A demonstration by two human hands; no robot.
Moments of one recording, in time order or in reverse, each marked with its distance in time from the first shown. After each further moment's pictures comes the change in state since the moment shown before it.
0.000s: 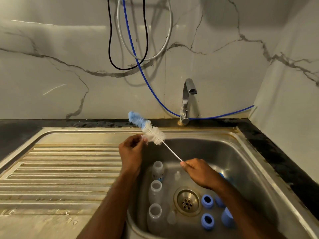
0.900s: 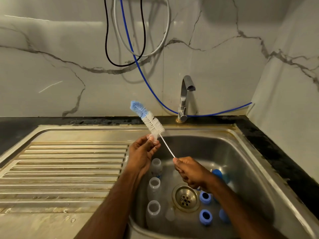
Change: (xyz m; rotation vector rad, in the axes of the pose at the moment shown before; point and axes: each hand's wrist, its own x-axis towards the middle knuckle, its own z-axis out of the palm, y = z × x) left_hand -0.013 0.010 0.022 -0.659 -0.155 -0.450; right_hand -0.006 -0.019 0.008 0.571 -0.212 0.164
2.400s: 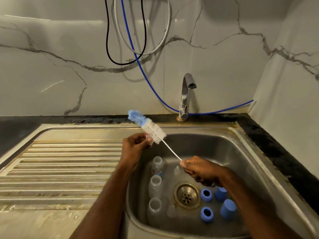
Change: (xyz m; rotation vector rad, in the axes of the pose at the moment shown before) left_hand 0.008 0.020 -0.030 0.560 -0.115 0.246; right_hand -0.019 -0.012 -0.028 -0.188 -0.141 0.129
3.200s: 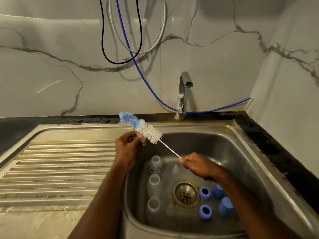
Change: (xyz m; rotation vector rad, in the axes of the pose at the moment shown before) left_hand 0.007 -0.002 -0.006 -0.035 0.107 -0.040; right_hand 0.019 0.013 0.002 -0.197 0.208 -0.146
